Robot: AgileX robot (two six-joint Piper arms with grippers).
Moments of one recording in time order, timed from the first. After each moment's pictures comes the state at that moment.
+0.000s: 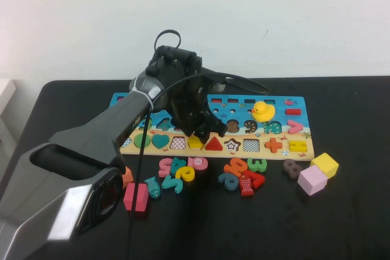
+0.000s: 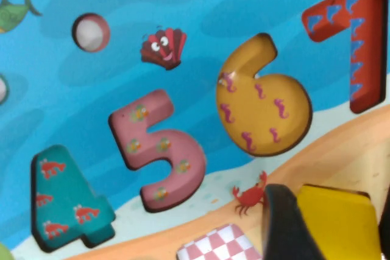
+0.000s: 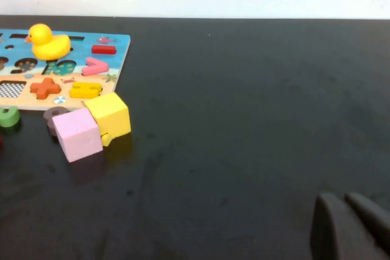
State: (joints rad) right arm 0.00 -0.01 0.03 -0.15 0.40 0.13; left arm -0.46 2.60 -2.40 -0.05 1.13 0.06
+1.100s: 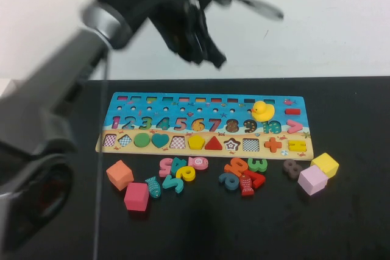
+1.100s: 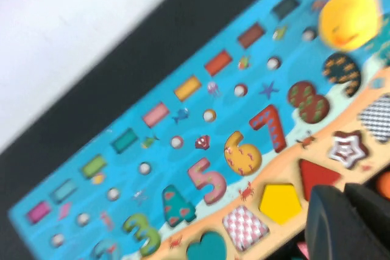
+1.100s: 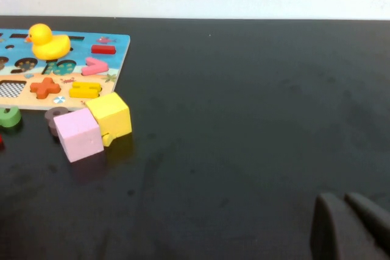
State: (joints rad) right arm 0.00 -0.01 0.03 -0.15 0.40 0.13; left arm -0.47 2.25 -2.40 -0.04 1.19 0.27
